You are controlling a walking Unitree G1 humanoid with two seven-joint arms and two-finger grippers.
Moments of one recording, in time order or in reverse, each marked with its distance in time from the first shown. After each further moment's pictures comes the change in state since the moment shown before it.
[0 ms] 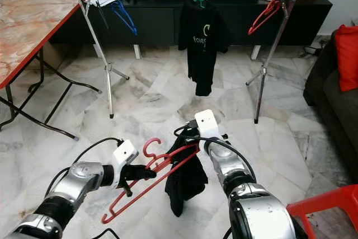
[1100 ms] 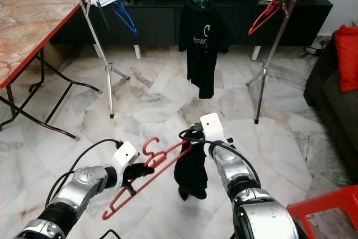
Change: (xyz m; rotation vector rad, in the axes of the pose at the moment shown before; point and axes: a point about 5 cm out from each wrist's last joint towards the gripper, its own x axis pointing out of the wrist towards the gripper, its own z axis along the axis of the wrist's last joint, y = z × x) left arm 0.013 0.001 0.003 0.042 -0.043 0.231; right arm -0.004 0.002 -0.018 0.030 0.020 -0.001
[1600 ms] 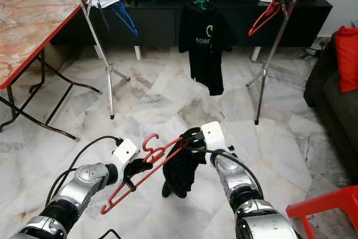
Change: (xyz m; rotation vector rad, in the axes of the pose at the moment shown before) left arm 0.002 -0.004 0.002 0.008 -0.009 -0.064; right arm -0.004 0.006 -0.005 -0.037 -0.032 0.087
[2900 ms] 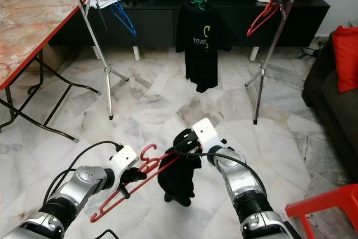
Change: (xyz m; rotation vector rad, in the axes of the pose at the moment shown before) left arm -0.002 0.006 -0.014 0.024 0.153 0.016; right arm -0.014 0.012 0.009 -0.103 0.025 0.180
